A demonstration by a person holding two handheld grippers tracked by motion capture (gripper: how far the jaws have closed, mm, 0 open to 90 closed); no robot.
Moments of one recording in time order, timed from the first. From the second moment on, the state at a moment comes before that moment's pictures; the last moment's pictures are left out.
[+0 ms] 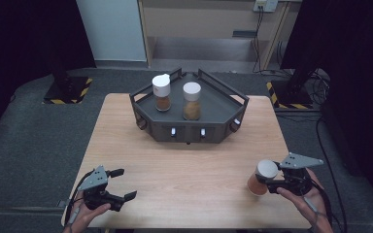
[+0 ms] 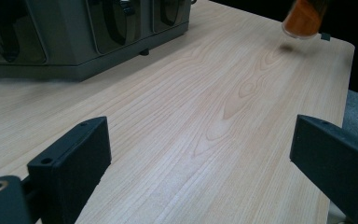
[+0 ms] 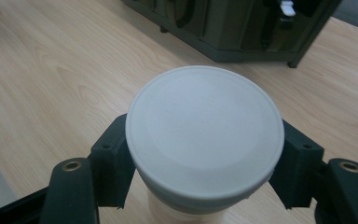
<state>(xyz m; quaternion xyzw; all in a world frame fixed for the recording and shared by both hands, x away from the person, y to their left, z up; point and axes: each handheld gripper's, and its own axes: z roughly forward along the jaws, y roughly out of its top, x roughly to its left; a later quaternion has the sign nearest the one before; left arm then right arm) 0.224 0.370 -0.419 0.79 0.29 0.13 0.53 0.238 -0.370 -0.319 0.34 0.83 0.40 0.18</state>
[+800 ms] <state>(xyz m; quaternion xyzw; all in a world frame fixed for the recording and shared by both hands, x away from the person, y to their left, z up) 0.225 0.370 -0.418 0.79 0.29 0.13 0.52 0.276 -0.318 -0.292 0.26 0.87 0.39 0.14</state>
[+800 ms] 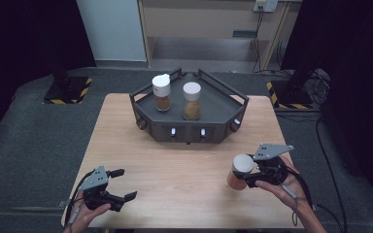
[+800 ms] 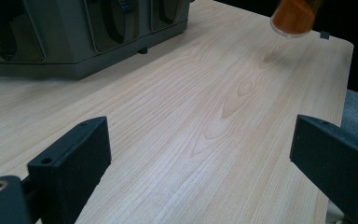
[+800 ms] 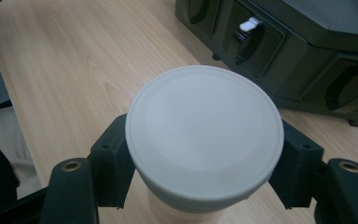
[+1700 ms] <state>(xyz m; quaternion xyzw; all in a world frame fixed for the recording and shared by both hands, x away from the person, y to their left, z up) 0.225 0.368 -0.417 0.80 0.29 0.12 0.52 0.327 -0.274 -0.210 0.27 0.87 0.38 0.15</state>
